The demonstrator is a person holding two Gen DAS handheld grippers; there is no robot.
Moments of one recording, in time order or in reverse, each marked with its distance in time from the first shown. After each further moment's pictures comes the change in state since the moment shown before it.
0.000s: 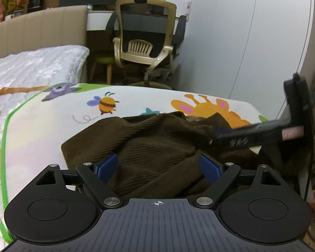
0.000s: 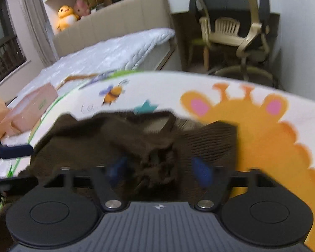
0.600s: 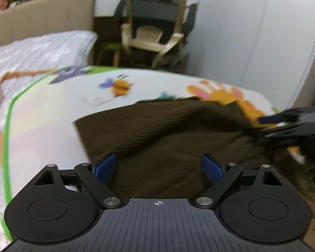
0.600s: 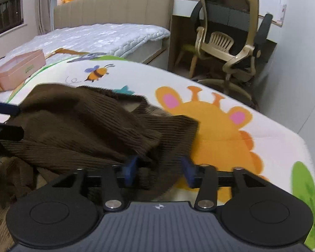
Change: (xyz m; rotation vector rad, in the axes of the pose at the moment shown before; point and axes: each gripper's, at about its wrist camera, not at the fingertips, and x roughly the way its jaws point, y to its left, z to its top) left arm 0.016 0.031 -0.007 -0.041 0.084 0.041; right arm -0.050 -0.015 -0.009 -0.196 -0.006 -0.211
